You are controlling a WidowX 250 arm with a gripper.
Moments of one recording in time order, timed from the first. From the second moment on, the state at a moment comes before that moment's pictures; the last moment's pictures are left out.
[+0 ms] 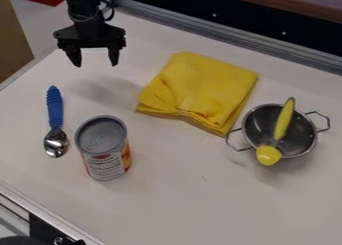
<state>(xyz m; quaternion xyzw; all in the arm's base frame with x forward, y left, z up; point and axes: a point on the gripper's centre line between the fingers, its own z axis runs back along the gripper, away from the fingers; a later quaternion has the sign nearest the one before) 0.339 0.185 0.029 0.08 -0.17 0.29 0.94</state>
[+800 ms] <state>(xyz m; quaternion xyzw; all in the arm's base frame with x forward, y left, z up) 0.286 0.200 0.021 0.07 -0.14 0.30 0.94</state>
